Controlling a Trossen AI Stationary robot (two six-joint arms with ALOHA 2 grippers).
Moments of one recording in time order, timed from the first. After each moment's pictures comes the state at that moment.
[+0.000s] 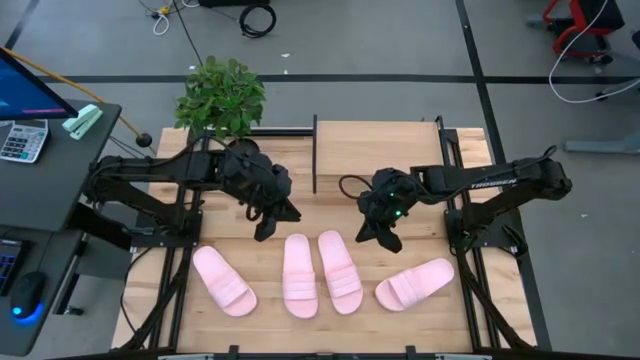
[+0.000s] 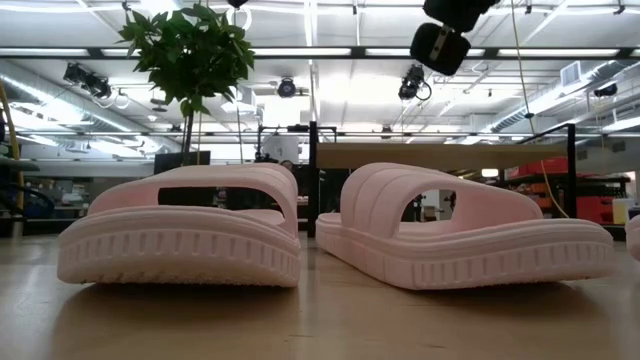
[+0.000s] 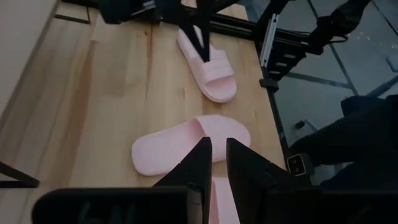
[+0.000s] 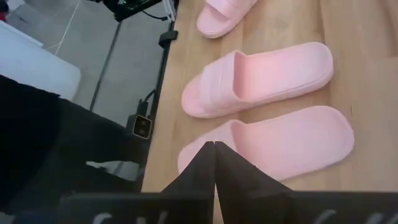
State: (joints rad) left arm -0.04 1.34 1.42 -0.69 0.19 -0.23; right arm 0.03 1.33 1.08 -0.47 -0.49 0.34
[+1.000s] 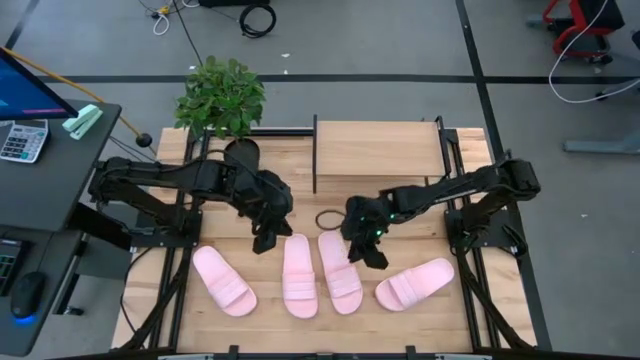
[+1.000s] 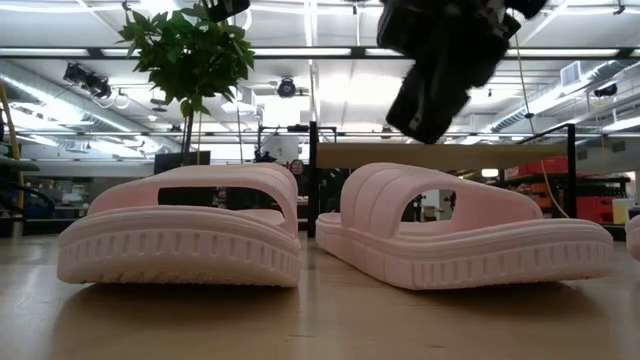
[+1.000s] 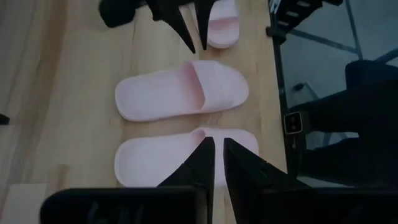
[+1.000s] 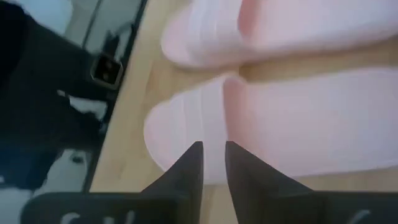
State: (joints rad) left arm -0.11 1.40 1.42 -0.84 0.19 -0.30; right arm 0.09 1.61 1.02 -0.34 -0.53 0.15
